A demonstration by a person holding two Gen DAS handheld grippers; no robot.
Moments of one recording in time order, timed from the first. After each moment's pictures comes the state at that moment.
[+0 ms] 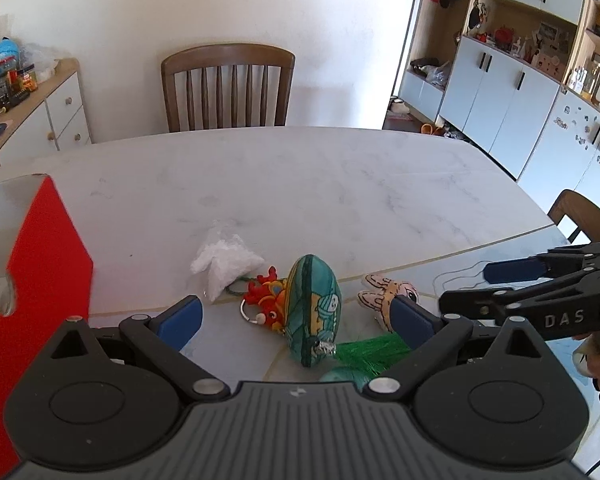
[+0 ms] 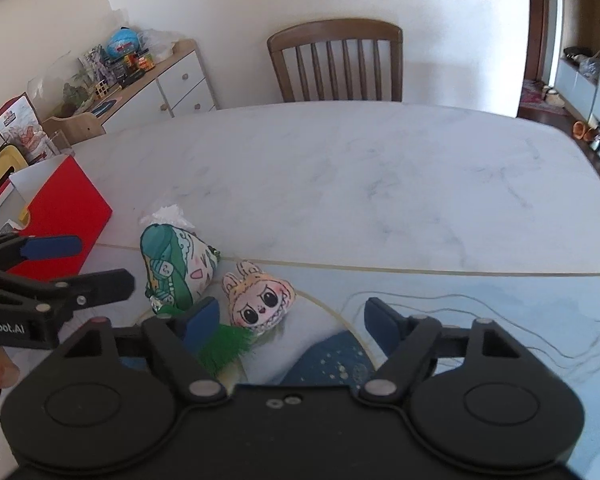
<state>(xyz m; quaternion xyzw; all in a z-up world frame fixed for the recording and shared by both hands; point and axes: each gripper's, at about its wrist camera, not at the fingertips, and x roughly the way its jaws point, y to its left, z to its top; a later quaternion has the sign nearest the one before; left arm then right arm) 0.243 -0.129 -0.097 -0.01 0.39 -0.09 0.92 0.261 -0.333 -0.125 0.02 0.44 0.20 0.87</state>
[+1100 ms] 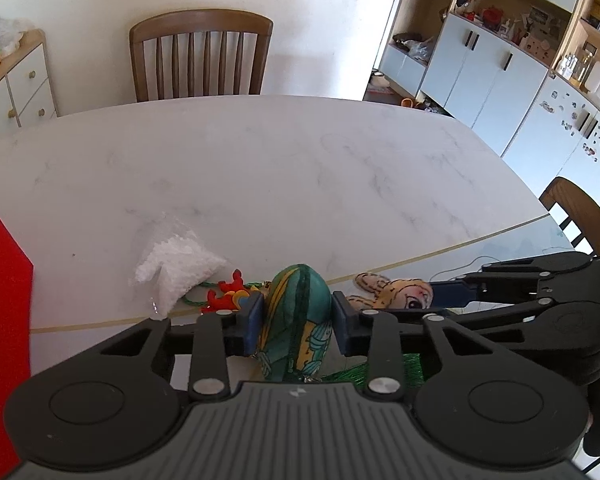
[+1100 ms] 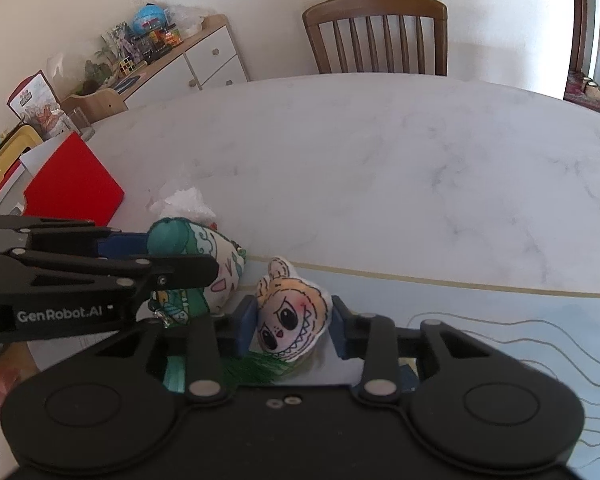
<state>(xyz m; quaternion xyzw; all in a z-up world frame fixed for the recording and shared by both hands) 0.287 -0.141 -0.123 -0.03 0.43 -0.13 0.89 0.290 -0.309 -0.153 0.02 0.46 0.25 0.85</state>
